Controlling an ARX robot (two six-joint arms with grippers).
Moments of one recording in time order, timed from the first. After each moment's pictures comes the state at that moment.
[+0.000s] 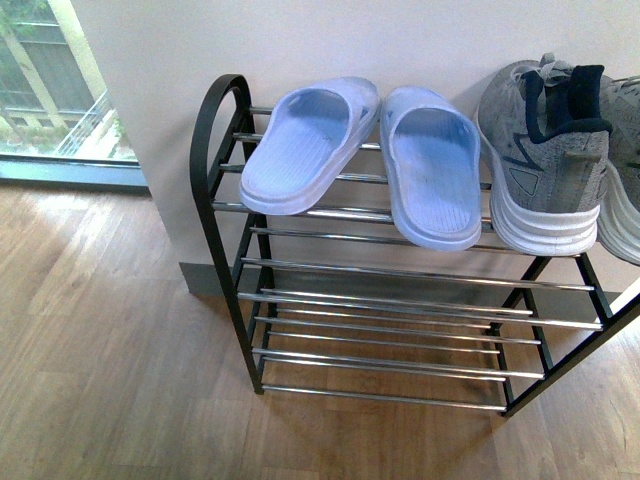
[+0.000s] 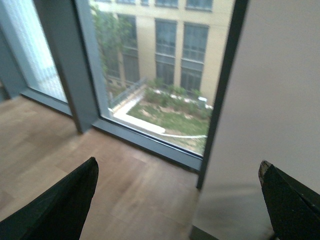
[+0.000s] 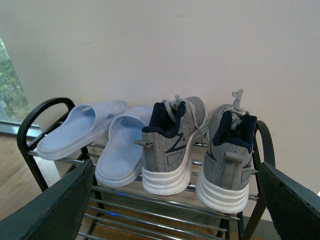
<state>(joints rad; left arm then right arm) -0.19 1.08 0.62 0.38 -0.54 -0.06 0.00 0.00 0.02 0.00 0.00 0.00</state>
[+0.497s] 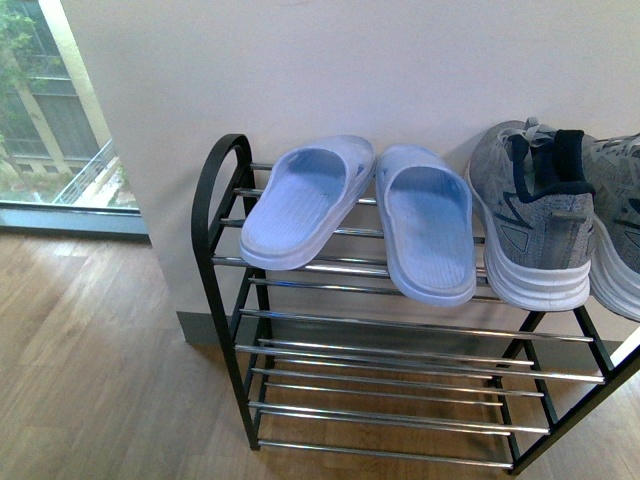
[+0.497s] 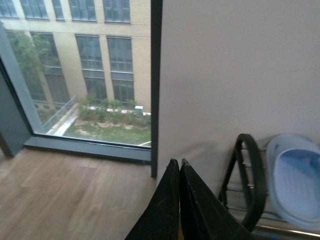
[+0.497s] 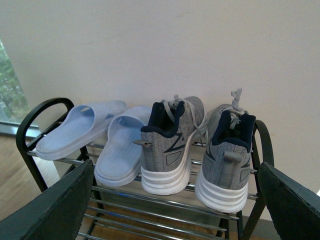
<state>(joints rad) -0.01 0.76 0.19 0.56 -0.01 -0.01 0.00 0.00 0.02 0.00 0.00 0.00</state>
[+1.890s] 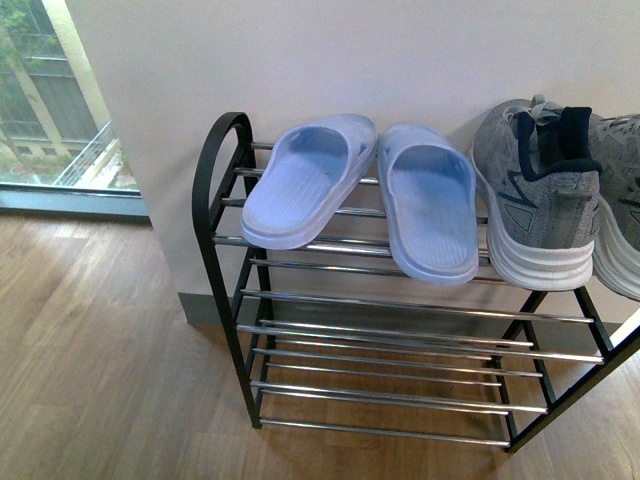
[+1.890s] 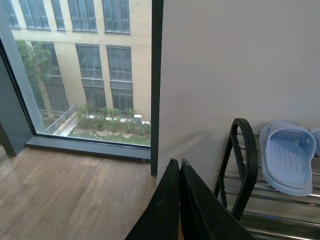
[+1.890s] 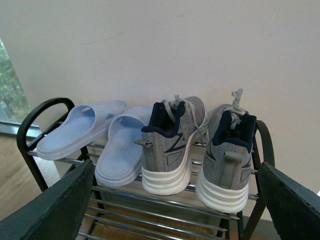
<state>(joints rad) 0.00 0.21 0.01 0.21 0.00 -0.01 0.00 0.00 0.02 0.00 0.00 0.00</state>
